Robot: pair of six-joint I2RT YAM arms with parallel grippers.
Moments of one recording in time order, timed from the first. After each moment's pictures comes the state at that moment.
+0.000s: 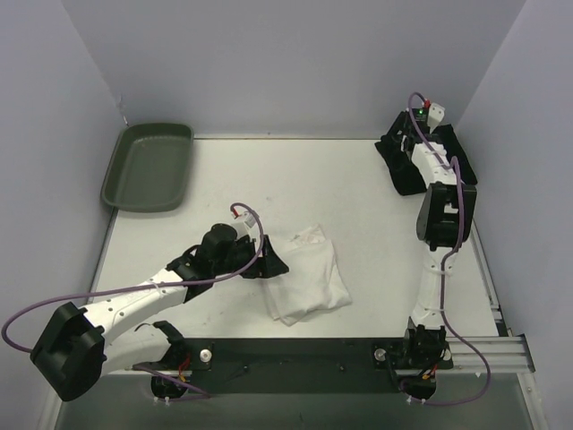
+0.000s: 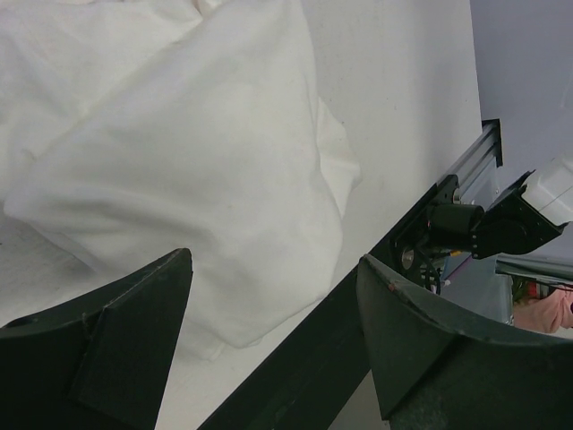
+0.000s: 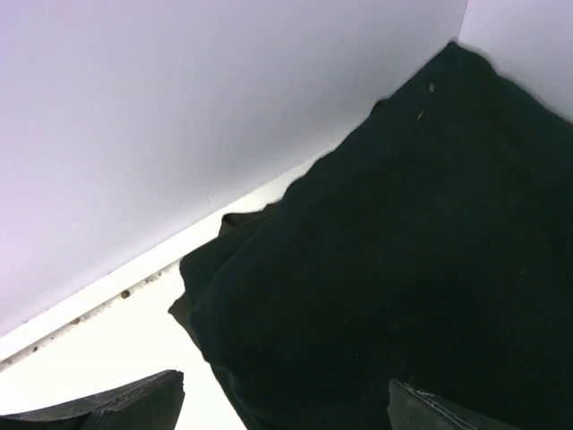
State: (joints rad) left arm -0.72 1.09 0.55 -0.01 0.28 -0.77; right arm -0.05 2.29 1.96 -0.32 0.29 0.43
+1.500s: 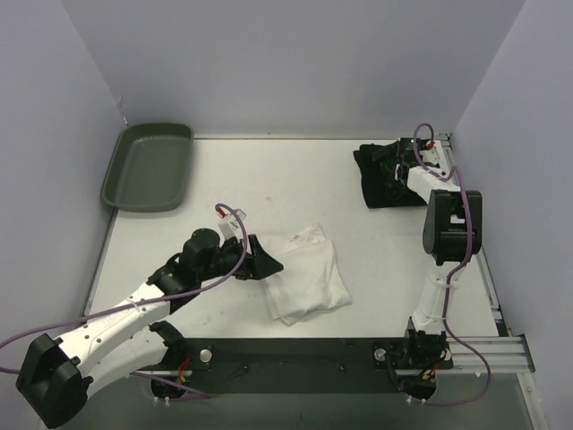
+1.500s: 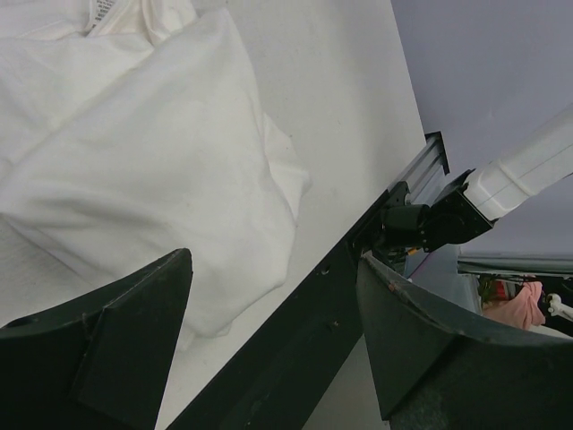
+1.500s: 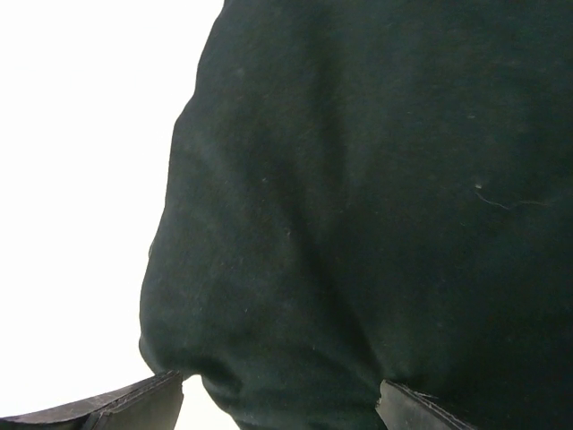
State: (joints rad) left arm -0.70 0.91 0.51 -0.01 0.32 -0.80; right arm -0.02 2.10 1.47 -0.15 0.07 1.03
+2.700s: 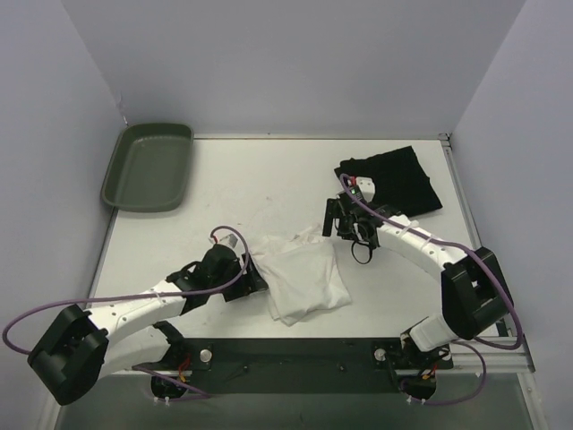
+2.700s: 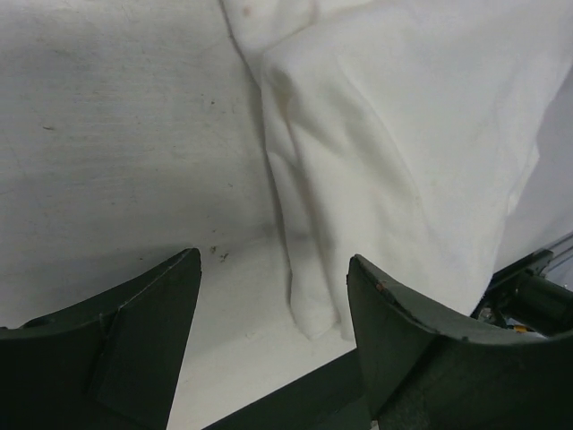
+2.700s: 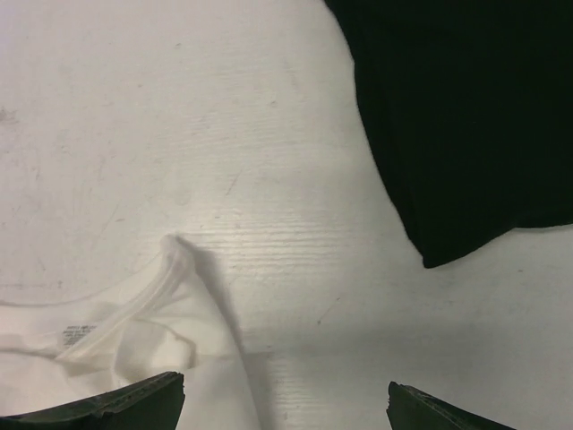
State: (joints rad) left arm -0.72 1.05 0.38 -0.14 0.08 -0.99; right arm 0.52 1.49 0.93 -0.42 0.28 0.54
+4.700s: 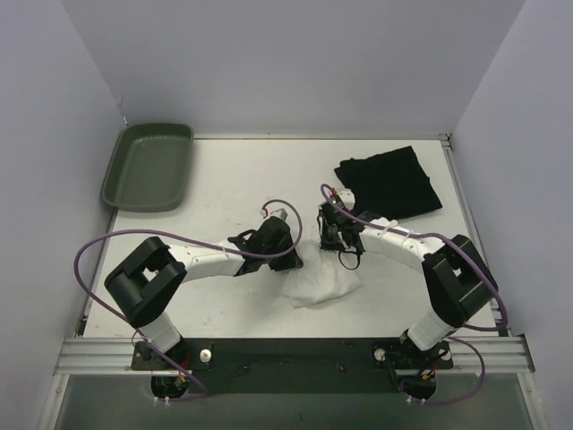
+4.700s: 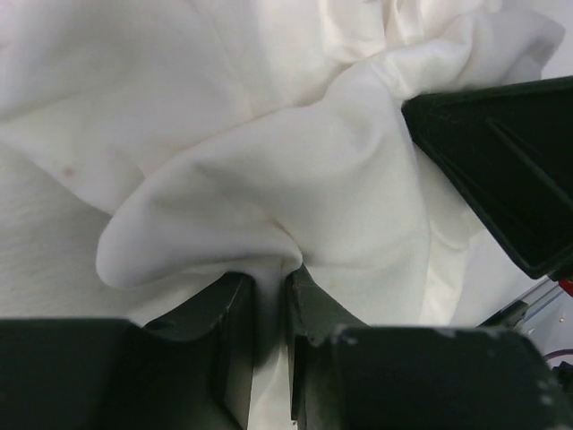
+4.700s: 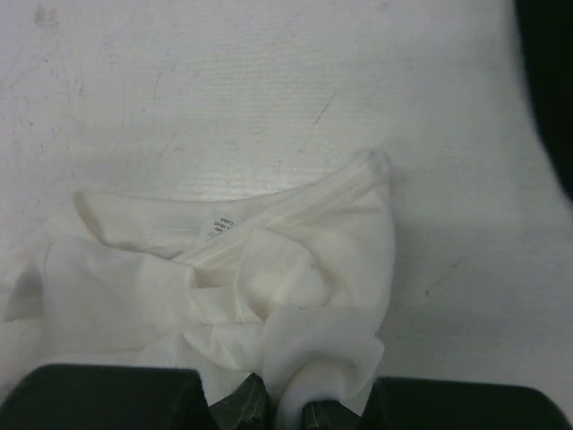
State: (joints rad) left arm -0.86 1.65 0.81 0.02 0.01 -0.99; right arm 0.64 1.61 0.90 -0.33 0.19 0.60
